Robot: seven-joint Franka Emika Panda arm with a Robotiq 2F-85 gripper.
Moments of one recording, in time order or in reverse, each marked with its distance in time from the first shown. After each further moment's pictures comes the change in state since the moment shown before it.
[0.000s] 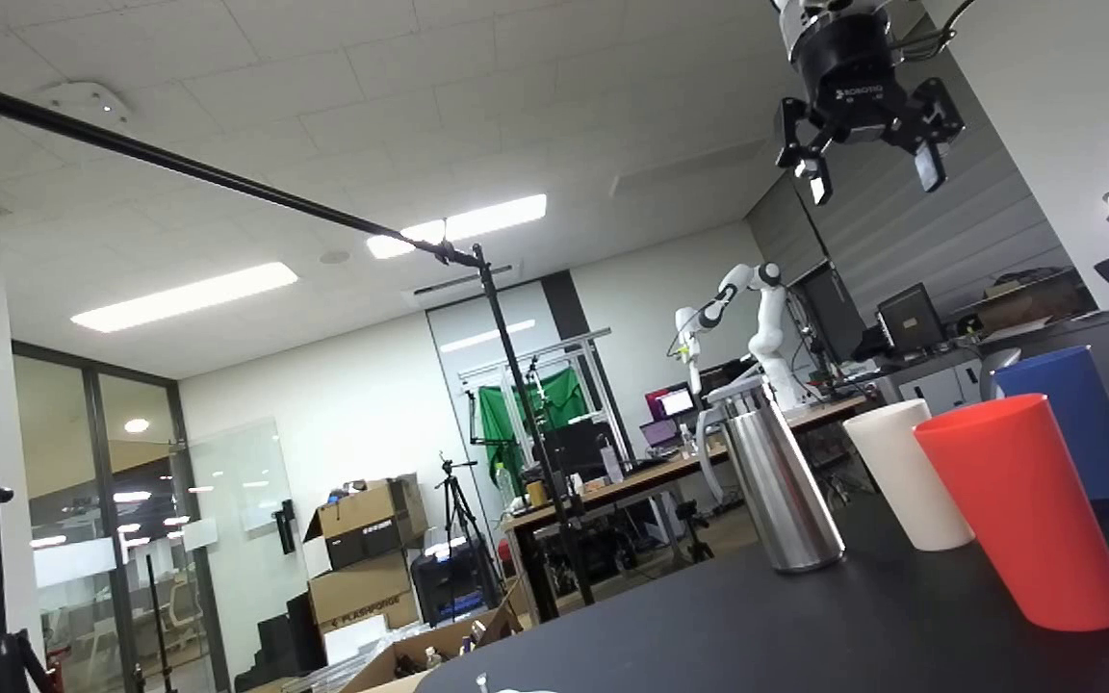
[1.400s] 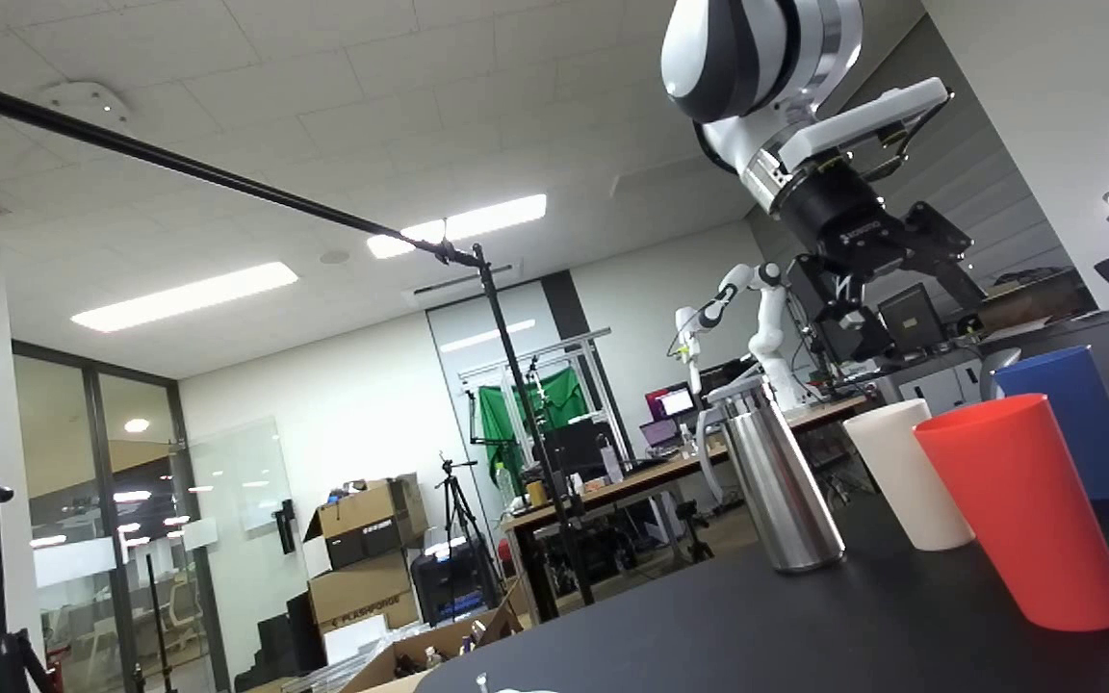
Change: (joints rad) arm 0.040 0.285 0.138 0.023 -0.345 0.116 0.202
